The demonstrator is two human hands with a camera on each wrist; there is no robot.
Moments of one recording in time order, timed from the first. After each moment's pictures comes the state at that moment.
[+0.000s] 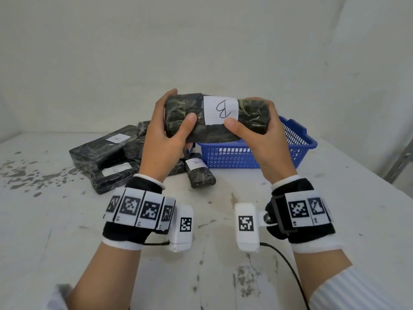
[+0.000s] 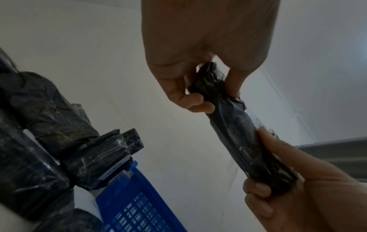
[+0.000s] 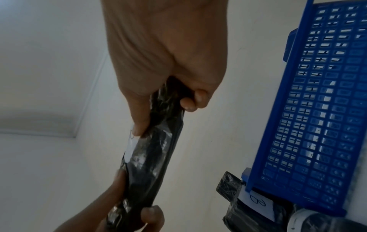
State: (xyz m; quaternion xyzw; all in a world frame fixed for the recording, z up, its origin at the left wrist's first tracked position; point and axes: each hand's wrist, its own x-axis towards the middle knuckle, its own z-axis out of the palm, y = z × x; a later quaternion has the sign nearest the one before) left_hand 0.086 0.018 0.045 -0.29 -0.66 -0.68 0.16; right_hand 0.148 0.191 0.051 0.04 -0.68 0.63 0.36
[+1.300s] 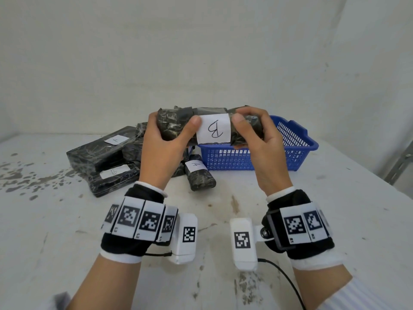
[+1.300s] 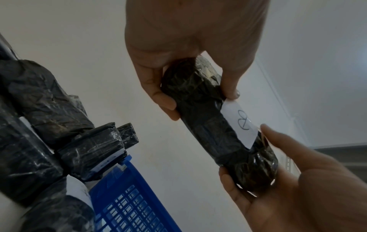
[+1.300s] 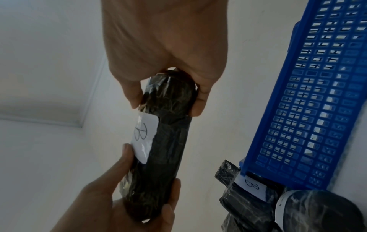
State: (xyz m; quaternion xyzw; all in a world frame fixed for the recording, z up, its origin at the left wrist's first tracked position) left_hand 0.092 0.021 0.046 -0.19 -0.67 -0.70 0.15; right_hand 0.151 0.181 0.042 0.06 -0.66 0.65 0.37
